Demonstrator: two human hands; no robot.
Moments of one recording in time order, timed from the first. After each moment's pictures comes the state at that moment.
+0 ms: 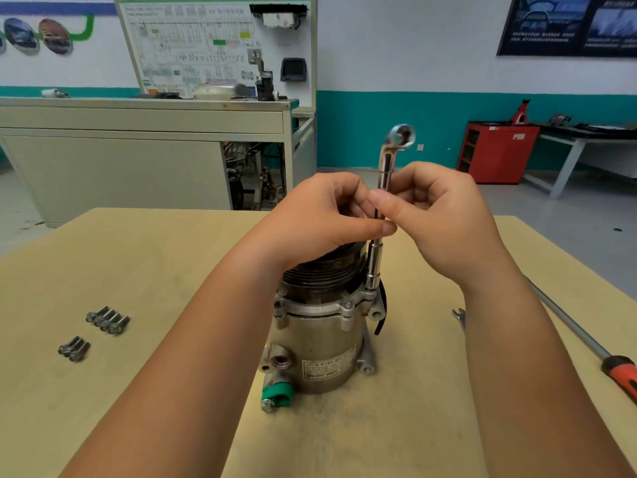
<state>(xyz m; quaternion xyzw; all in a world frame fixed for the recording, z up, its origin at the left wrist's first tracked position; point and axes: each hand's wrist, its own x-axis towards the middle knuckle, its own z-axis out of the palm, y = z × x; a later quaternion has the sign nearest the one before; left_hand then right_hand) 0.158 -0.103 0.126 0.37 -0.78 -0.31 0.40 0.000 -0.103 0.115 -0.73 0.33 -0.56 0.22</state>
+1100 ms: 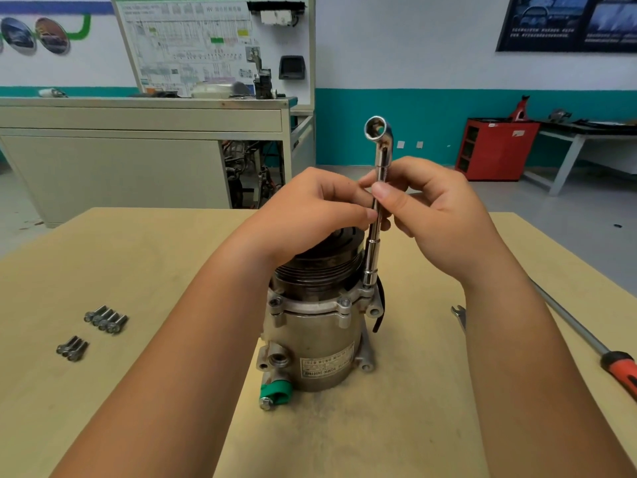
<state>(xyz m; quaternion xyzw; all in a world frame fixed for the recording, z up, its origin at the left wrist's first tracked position) 0.162 -0.101 0.129 0.36 -0.77 -0.33 0.40 -0.002 -0.103 0.116 -0.76 0.32 -0.53 0.22</state>
